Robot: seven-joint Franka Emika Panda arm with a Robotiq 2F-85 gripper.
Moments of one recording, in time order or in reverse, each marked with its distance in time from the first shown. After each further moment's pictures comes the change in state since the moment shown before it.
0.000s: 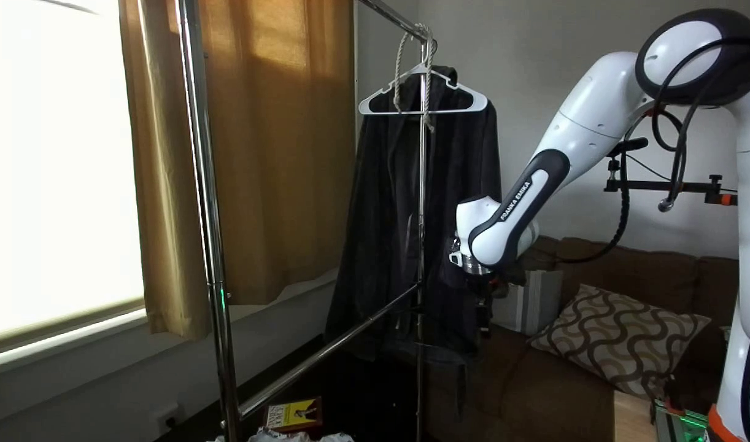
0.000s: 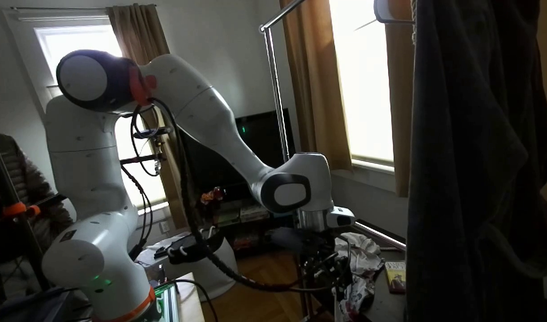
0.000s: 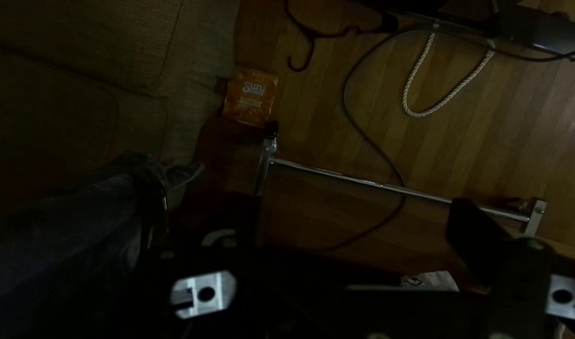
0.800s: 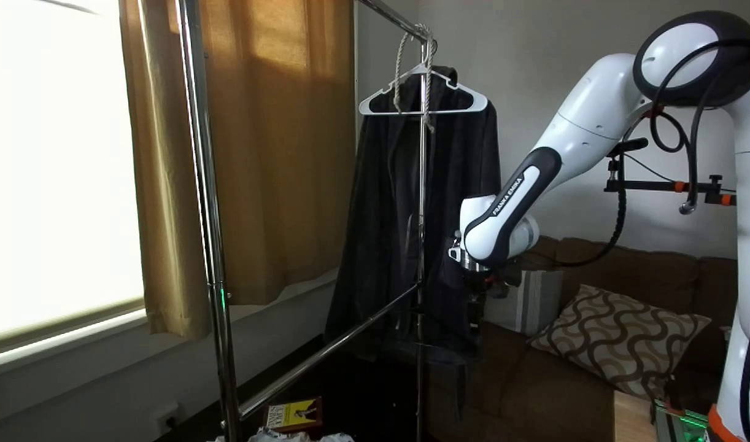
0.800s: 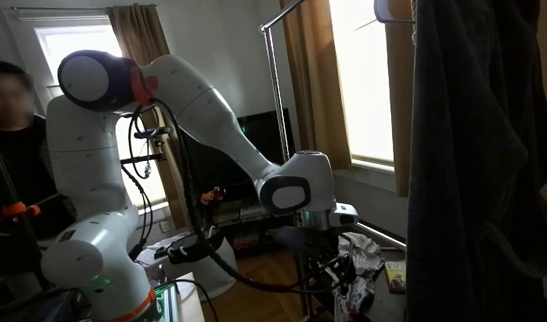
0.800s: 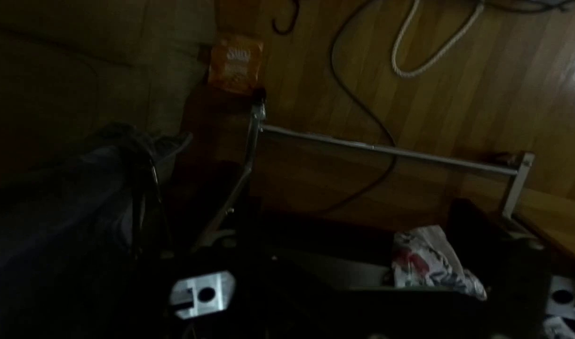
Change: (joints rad) arm -0.016 0.008 0.015 0.003 0.162 0.080 -0.091
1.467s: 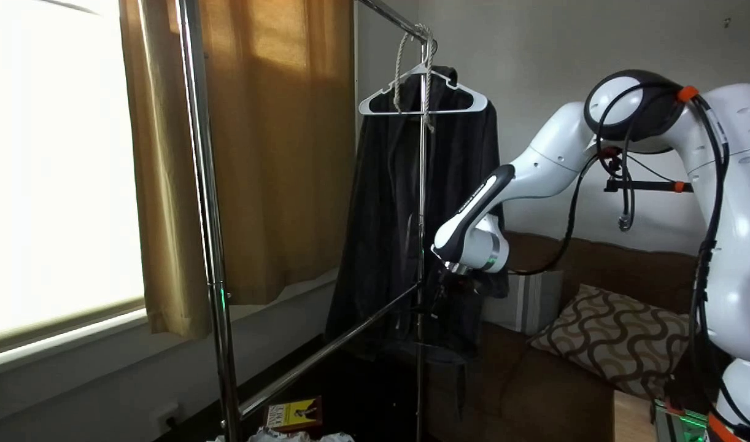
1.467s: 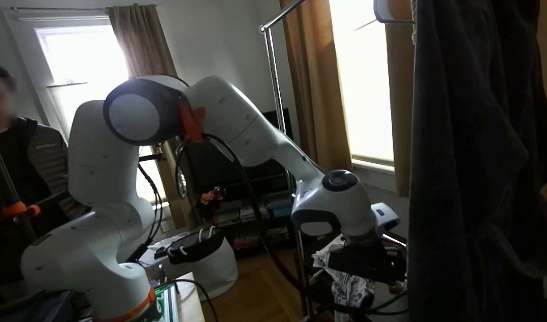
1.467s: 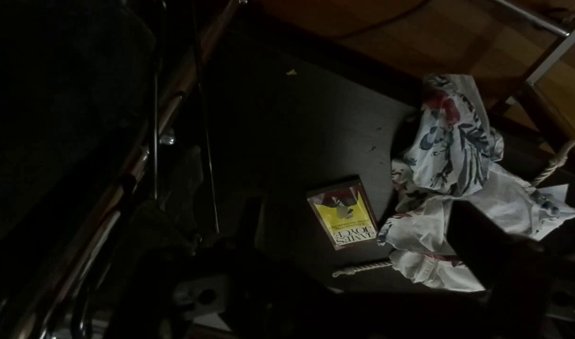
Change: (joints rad) arm -0.521 0.336 0.538 0.263 0.483 0.342 -0.737
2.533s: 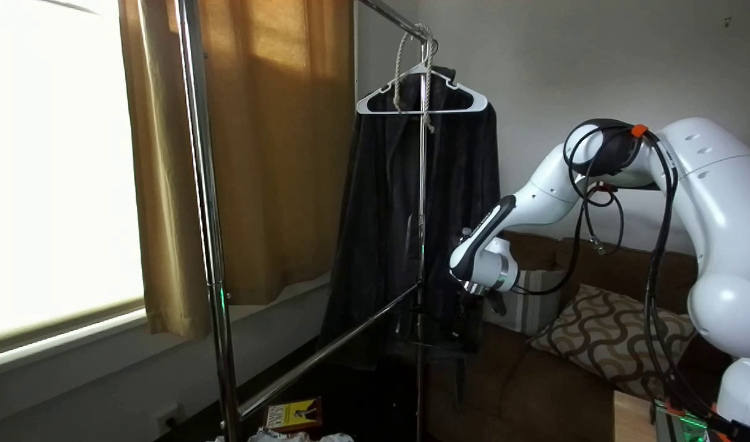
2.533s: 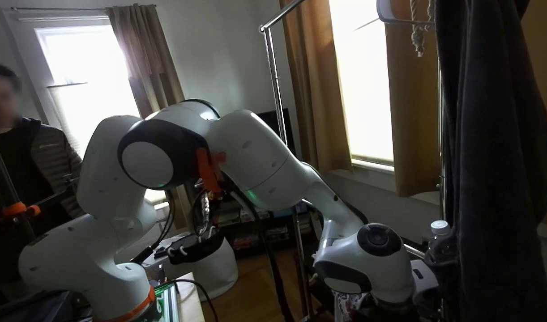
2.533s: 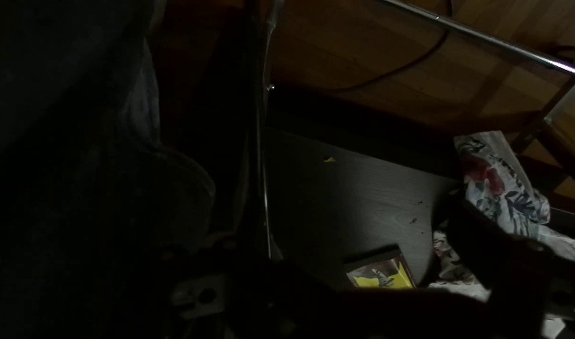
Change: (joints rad) arm -0.096 0.240 -0.074 0.174 -0.062 -0.053 -0.059
